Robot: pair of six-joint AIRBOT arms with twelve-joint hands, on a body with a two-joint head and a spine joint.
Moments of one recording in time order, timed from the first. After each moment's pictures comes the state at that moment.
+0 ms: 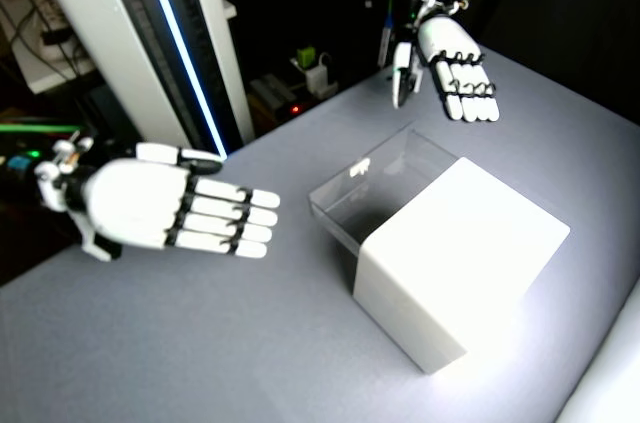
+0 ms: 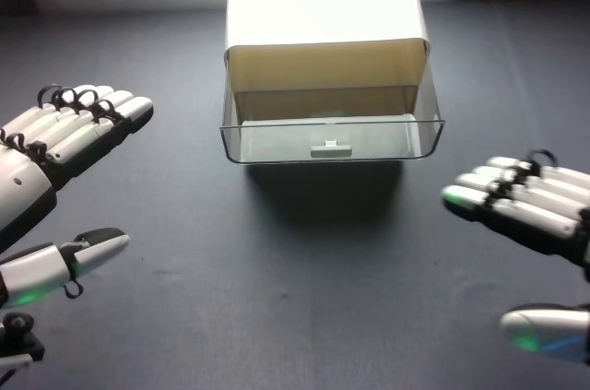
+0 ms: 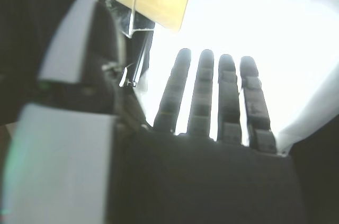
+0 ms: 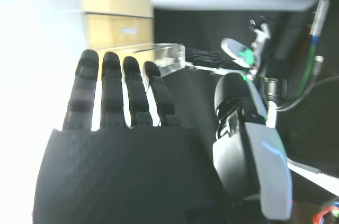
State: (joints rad) left arm 1.15 -0.90 1.01 -0.16 -1.32 0.75; right arm -1.08 -0.87 0.87 -0.06 1.09 -0.72
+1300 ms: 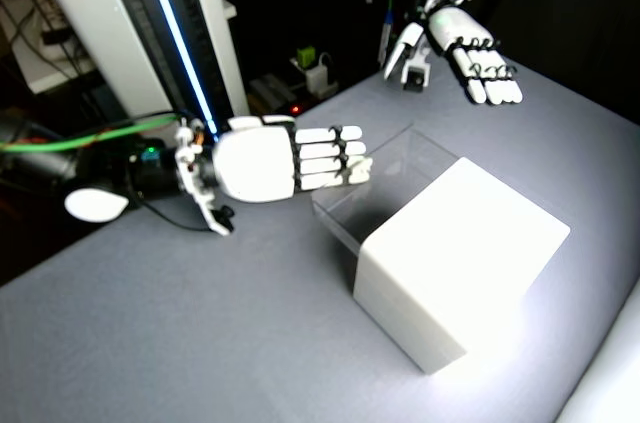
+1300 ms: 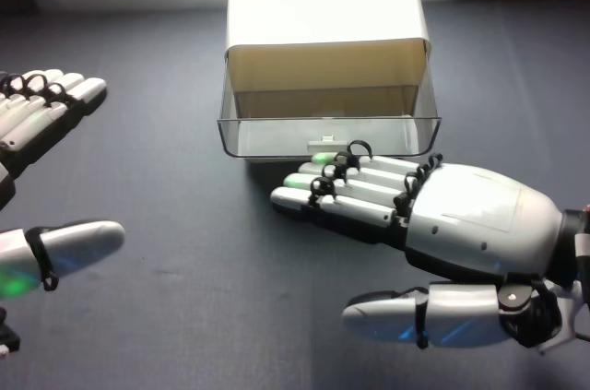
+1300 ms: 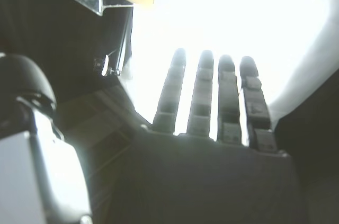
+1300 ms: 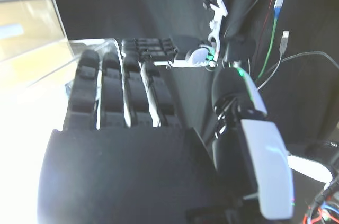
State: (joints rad) left arm 1.22 -0.88 1.00 -0.27 -1.42 0.77; right arm -0.75 -1.15 1.05 -0.30 0.89 -0.59
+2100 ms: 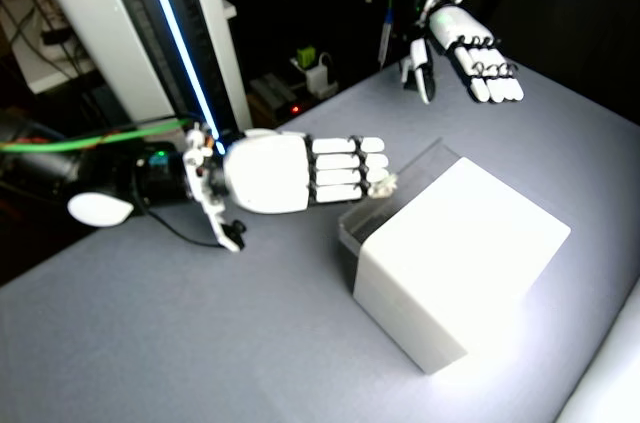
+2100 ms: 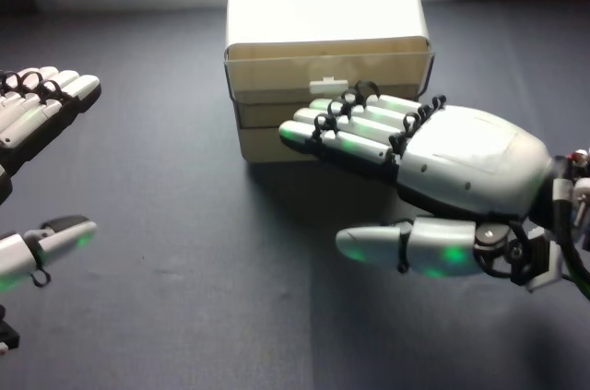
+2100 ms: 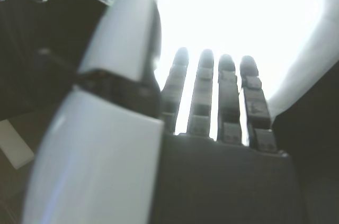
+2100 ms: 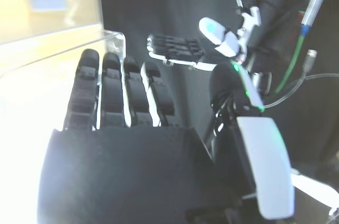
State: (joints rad) left arm 1.22 -0.88 1.00 -0.28 -1.43 0.77; right arm -0.67 -1.18 1.12 -0.18 0.82 -0.74
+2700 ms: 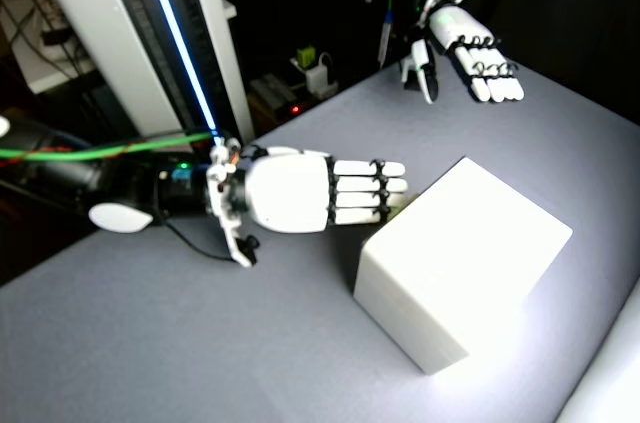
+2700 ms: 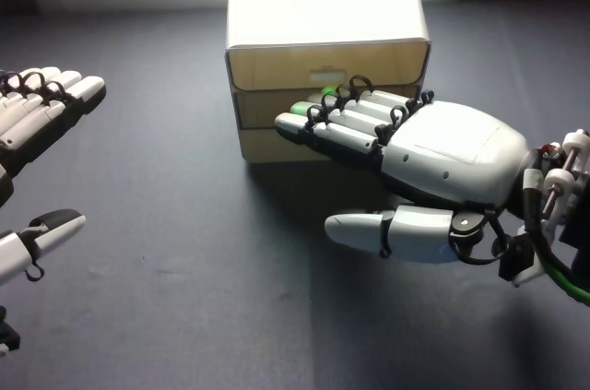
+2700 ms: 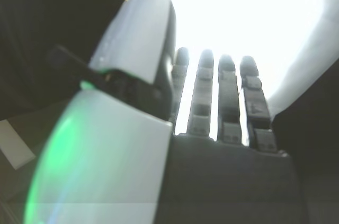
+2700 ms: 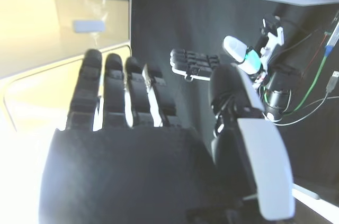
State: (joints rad) left arm 1.22 -0.88 1.00 -0.27 -1.43 0.77; right arm -0.65 -1.21 1.13 -0.10 0.76 -0.79
